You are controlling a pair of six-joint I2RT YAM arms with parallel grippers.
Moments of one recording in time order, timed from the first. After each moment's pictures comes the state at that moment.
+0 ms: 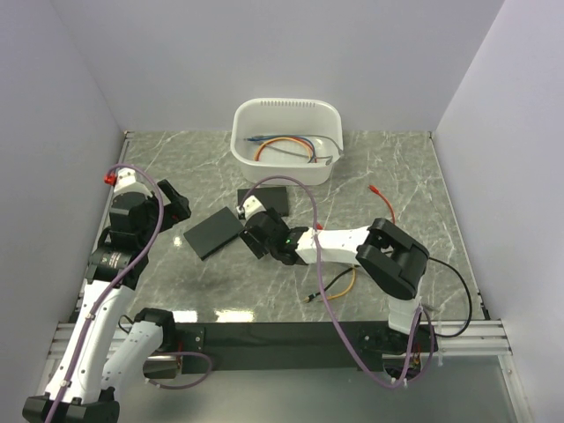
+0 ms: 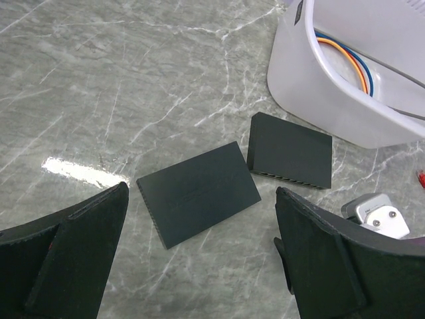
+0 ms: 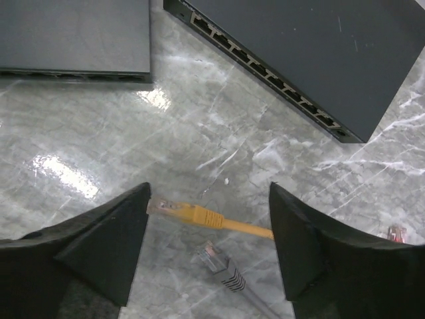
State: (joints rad) left arm -0.15 0.72 0.85 -0.55 -0.18 -0.51; right arm 1.03 1.87 1.10 -0.02 0.42 0.11
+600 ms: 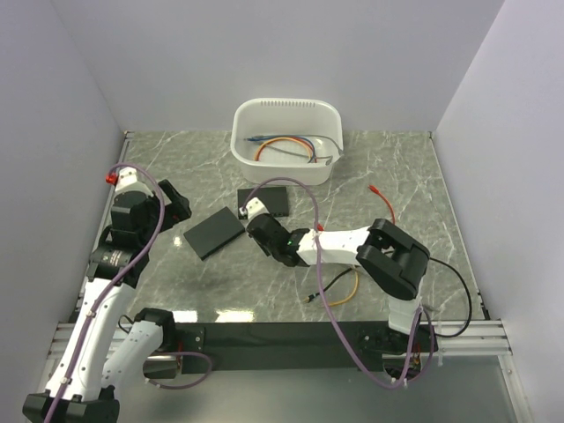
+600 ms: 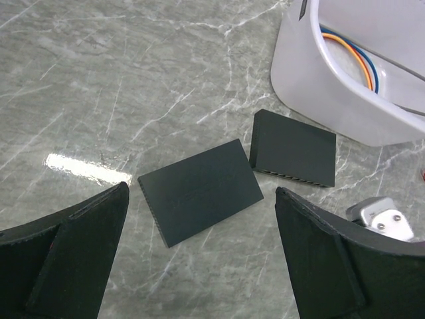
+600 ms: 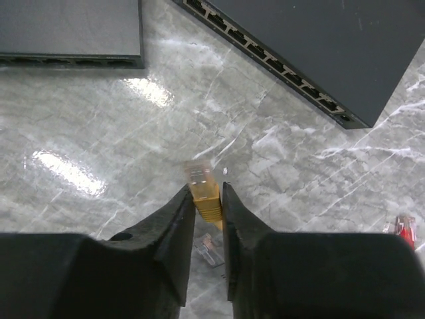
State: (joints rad) left arm -0.15 0.73 0.85 -0.55 -0.18 -0.51; right arm 1.02 1.87 1.08 -0.01 0.43 0.14
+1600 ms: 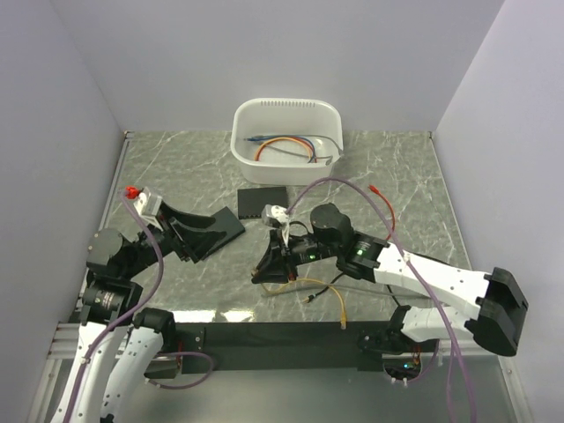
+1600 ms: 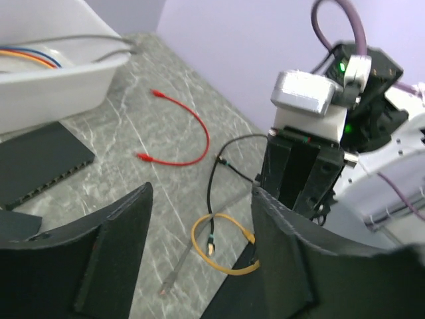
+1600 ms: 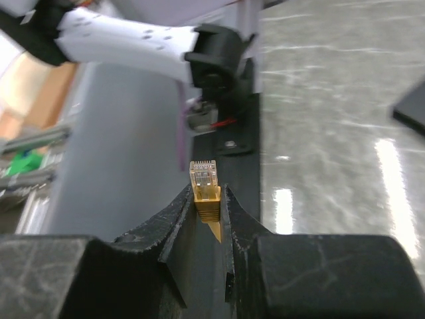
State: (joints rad) left arm -0.19 0.44 0.72 -0.18 0.71 -0.54; right arm 0.99 1.17 0.83 0.10 -0.70 0.26
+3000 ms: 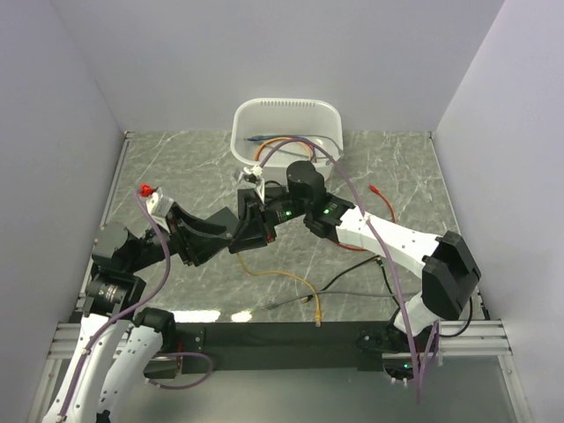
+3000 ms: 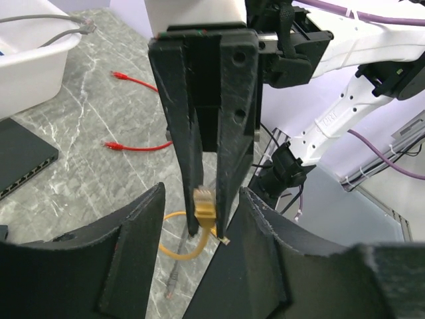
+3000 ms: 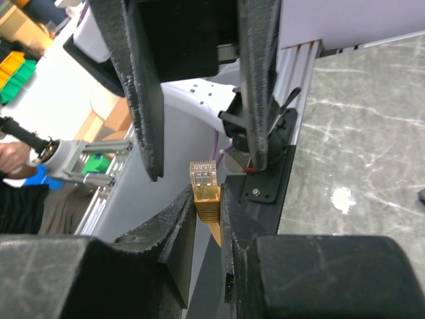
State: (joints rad) left arm -0.22 0.49 0.71 -0.15 0.87 -0.51; right arm 0.87 1.55 1.20 0.26 -1.10 0.44
